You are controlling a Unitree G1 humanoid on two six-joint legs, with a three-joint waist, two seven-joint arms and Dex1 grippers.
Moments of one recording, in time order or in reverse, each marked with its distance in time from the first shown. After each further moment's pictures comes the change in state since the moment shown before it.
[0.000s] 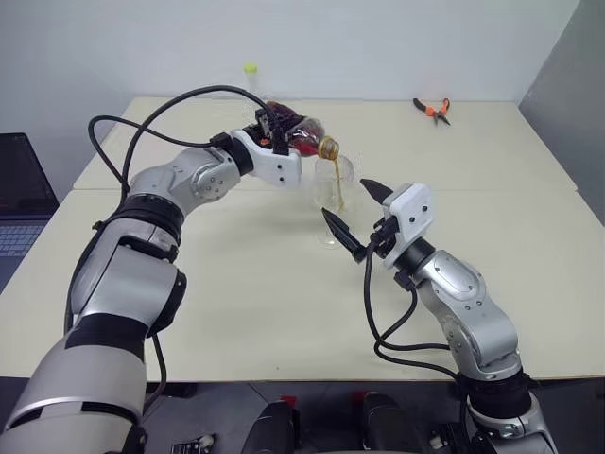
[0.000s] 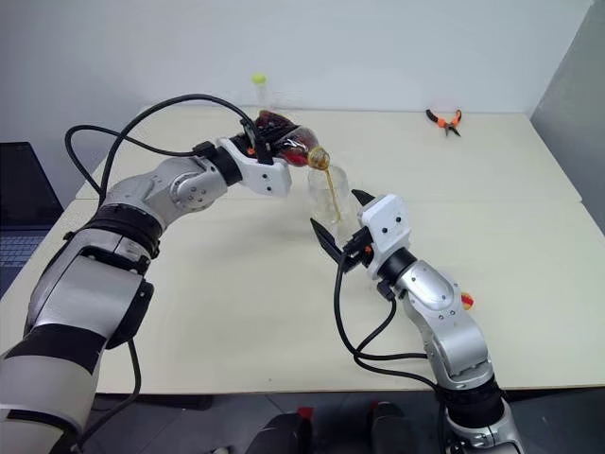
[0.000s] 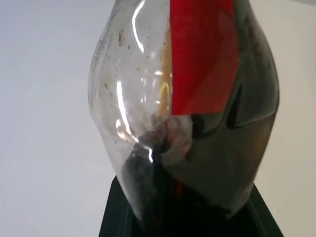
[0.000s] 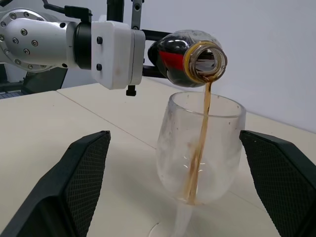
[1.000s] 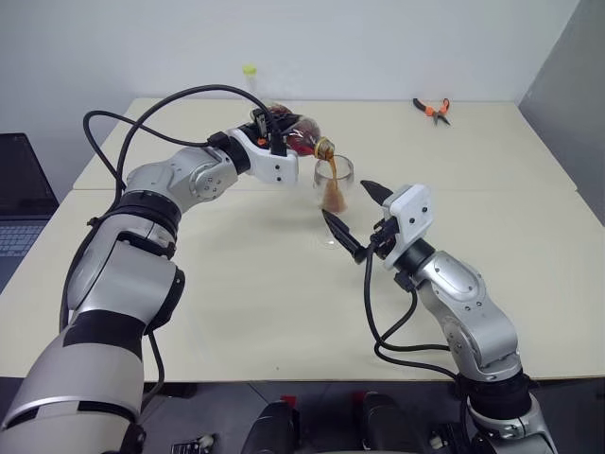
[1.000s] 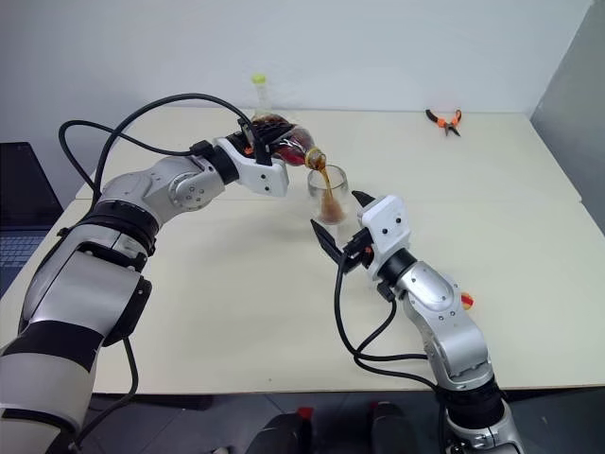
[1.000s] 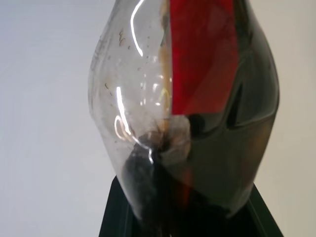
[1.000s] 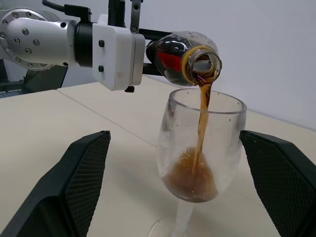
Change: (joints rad) left arm -0.021 0.008 -0.039 0.037 0.038 0.021 0.048; right arm 0.011 0.000 0.000 0.000 0.000 0.000 0.001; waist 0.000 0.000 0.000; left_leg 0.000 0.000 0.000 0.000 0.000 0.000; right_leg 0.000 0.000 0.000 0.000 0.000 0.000
